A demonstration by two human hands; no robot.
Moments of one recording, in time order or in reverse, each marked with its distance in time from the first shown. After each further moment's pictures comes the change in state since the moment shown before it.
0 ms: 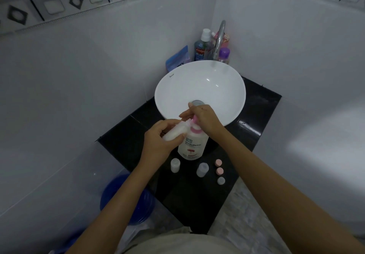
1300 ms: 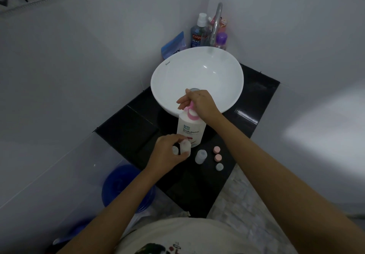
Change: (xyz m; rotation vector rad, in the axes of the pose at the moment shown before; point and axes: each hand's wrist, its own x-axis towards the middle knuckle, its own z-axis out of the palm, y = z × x) left_hand -0.031 -0.059 0.024 0.343 -0.265 0.077; right_hand 0.003 0.005 0.003 0.059 0.044 0.002
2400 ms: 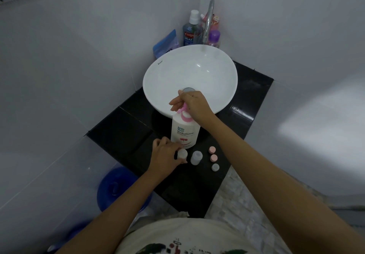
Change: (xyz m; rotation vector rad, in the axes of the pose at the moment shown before) left_hand 0.014 -0.032 0.033 0.471 -0.042 0.022; right_hand 0.001 0.001 0.000 0.015 -0.013 -0.003
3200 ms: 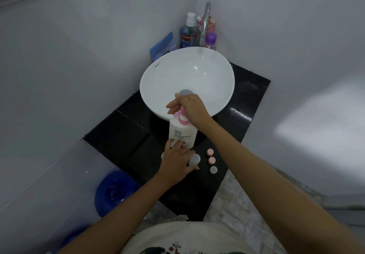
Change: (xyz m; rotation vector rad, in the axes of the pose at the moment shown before) left_hand 0.006 0.026 0.014 0.229 -0.021 0.256; right_hand -0.002 -0.002 0.000 -0.022 0.011 0.001
